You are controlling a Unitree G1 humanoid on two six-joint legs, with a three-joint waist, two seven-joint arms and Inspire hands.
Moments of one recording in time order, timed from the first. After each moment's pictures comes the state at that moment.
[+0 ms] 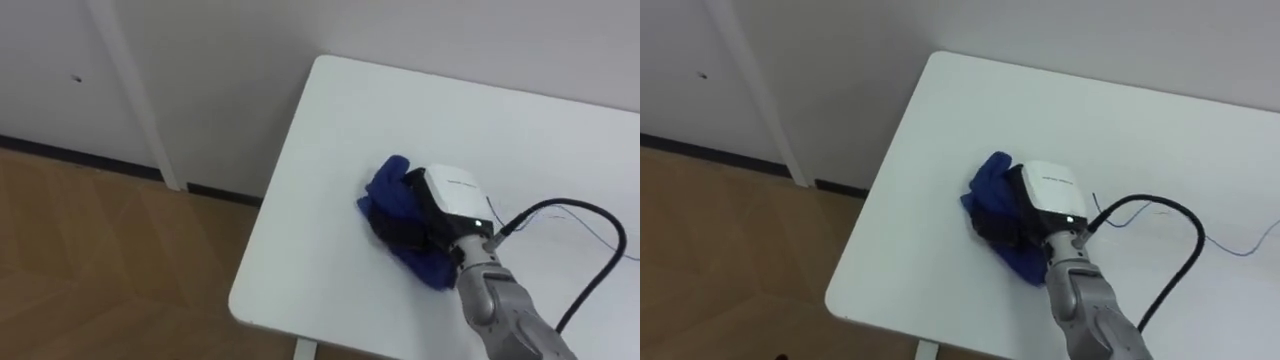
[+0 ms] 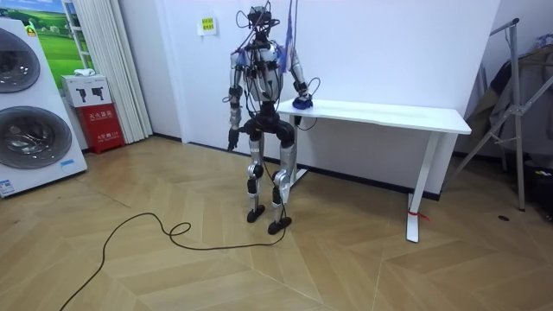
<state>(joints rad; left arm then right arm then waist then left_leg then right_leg) 0.20 0.22 0.05 1.05 0.27 0.08 0.17 -0.19 -0.30 0.33 0.53 -0.74 -0.01 -0.28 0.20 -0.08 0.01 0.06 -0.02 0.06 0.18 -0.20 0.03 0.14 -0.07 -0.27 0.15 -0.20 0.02</state>
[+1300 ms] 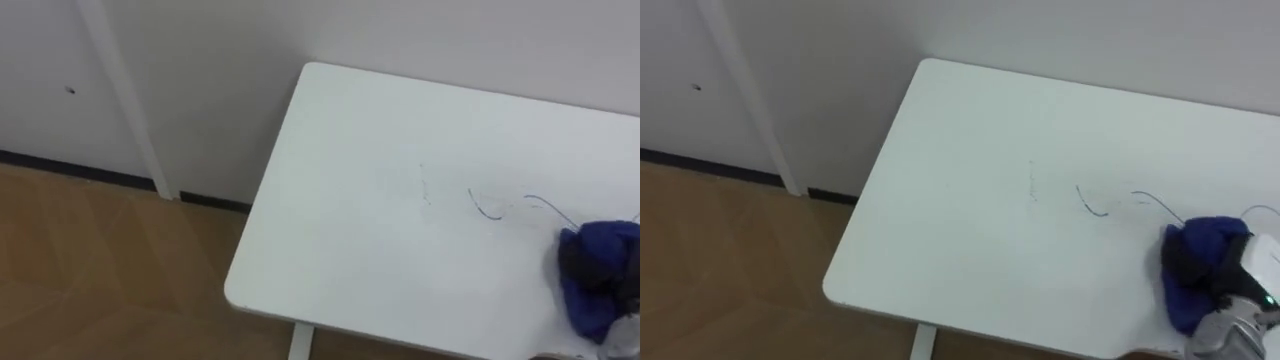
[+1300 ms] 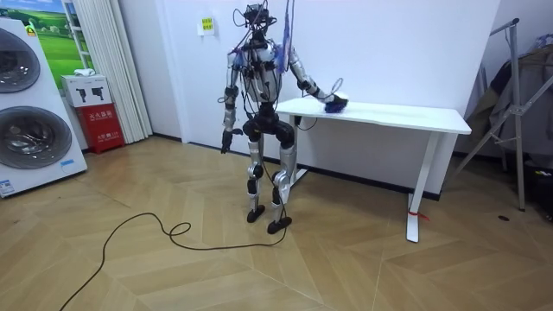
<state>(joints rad) 0.27 0.23 0.16 1.05 0.27 0.07 0.12 -0.18 -0.42 0.07 0.73 -0.70 0.09 -0.38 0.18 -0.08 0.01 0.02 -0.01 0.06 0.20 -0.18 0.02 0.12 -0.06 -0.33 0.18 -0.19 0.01</state>
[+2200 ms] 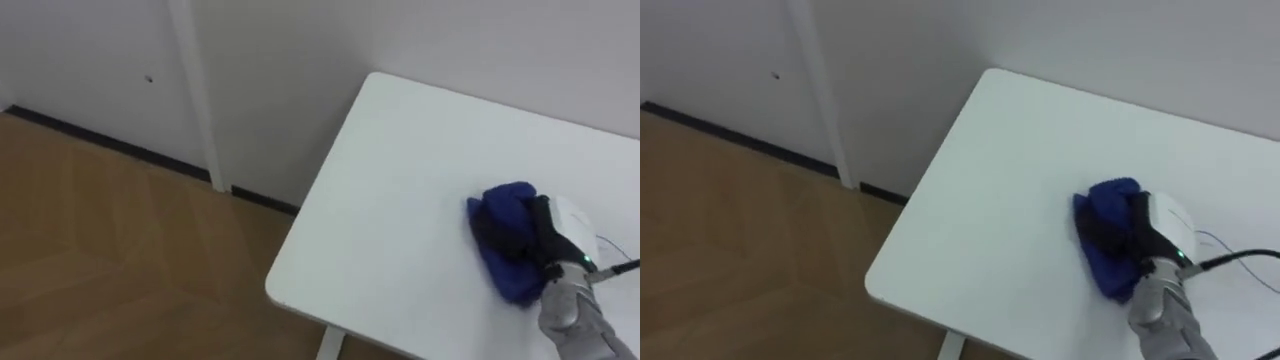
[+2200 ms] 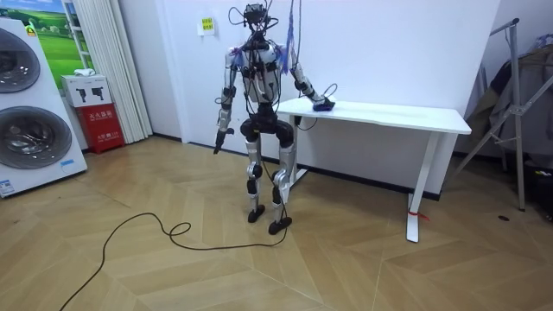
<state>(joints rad) 0.28 0.23 0.24 1.03 0.27 0.07 0.13 -0.09 -0.40 -0.12 0.93 -0.54 -0.12 -0.43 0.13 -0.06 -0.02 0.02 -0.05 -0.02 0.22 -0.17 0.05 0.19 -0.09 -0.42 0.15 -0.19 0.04</state>
